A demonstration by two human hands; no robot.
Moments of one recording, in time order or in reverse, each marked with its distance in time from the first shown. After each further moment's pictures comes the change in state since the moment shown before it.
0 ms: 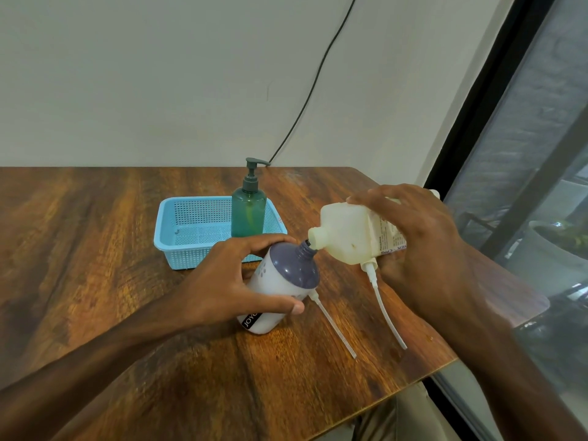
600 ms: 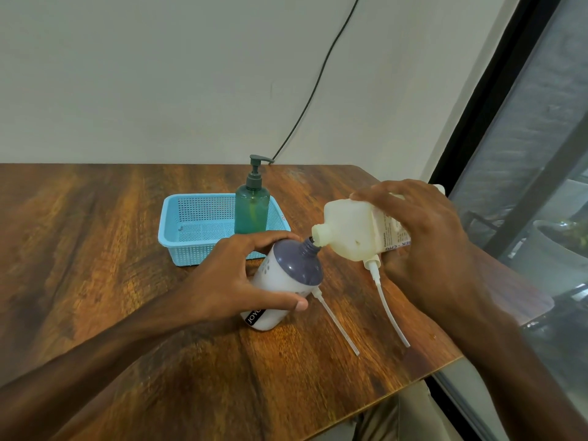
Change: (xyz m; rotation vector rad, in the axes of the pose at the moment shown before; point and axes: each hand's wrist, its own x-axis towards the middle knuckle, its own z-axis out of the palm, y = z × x) left_hand 0.000 -0.004 0.001 -0.005 0.007 -0.008; right_hand 0.002 0.004 0.000 -0.012 -0.002 -0.018
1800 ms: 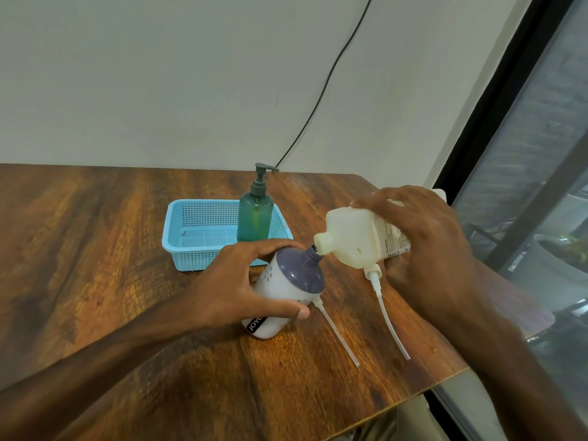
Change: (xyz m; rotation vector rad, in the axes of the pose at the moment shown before) left_hand 0.000 0.000 0.000 0.012 0.001 -0.014; right_hand 0.008 -0.004 -0.003 -0.029 -0.031 -0.015
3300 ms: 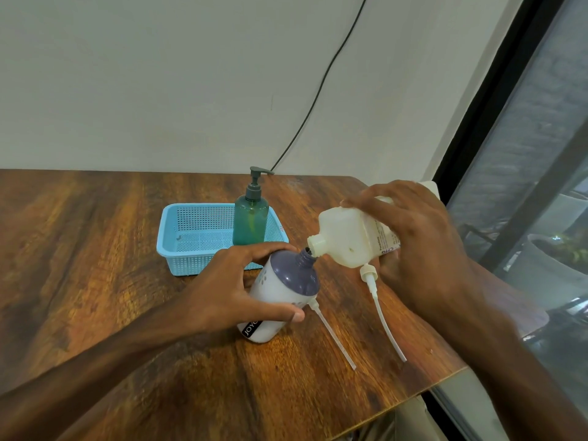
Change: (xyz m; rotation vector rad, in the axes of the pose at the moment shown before) left_hand 0.002 -0.002 0.001 -0.003 0.005 0.003; right_hand 0.007 -0.002 -0.003 -0.068 -0.017 -0.001
